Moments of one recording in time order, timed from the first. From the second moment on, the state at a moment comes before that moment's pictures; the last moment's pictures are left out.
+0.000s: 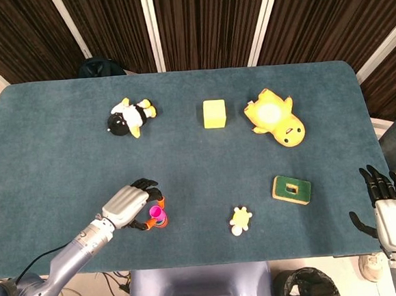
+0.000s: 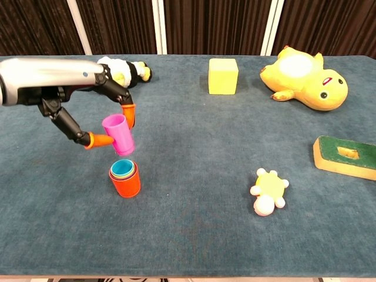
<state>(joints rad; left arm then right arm) -0.74 -1.22 -0.09 -1.92 1.20 0.81 0.15 0.02 -1.16 0.09 -1.72 -1.50 1.57 -0.16</state>
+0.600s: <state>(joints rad) -0.74 -1.30 -0.04 -1.84 1.22 0.84 0.21 0.02 -1.15 0.09 -1.72 -1.49 1.57 -0.15</state>
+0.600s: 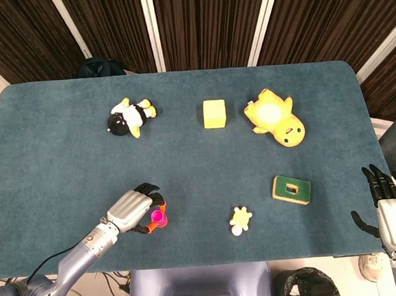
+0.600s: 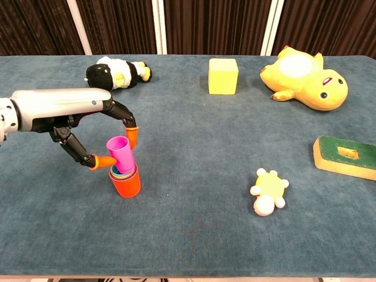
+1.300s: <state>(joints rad) -0.74 -1.29 -0.03 -1.83 1.21 0.83 0.23 0.02 -1.15 0.09 -1.72 -1.50 1.57 -0.15</state>
